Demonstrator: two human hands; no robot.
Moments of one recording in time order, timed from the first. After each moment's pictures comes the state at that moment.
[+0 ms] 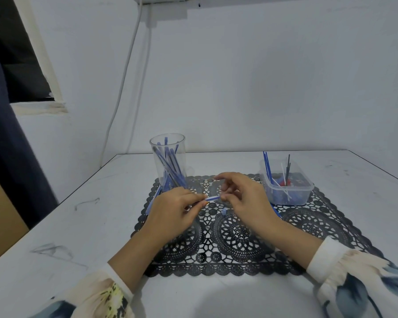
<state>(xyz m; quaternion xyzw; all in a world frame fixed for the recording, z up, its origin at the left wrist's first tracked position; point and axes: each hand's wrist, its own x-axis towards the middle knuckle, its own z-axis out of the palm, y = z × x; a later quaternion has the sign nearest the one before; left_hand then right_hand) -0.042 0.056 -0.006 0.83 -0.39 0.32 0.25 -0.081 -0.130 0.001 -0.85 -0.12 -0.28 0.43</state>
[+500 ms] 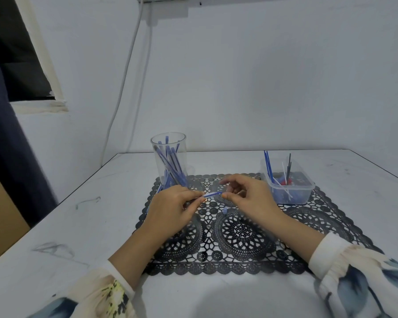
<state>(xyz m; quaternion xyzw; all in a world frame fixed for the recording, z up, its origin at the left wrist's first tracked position) -0.039 0.059 -0.006 0.85 -0.36 0.30 0.25 -0.079 -0.138 0.007 -0.88 -0.06 -0.21 0.43</state>
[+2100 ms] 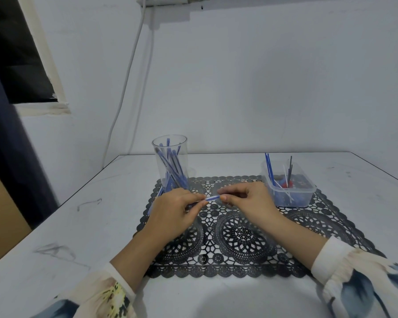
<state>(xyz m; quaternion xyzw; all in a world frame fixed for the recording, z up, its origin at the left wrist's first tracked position) -0.039 0.058 -0.007 0.84 -0.37 0.30 0.27 -0.085 -0.129 0.011 -0.79 -0.02 -0.14 0.59</state>
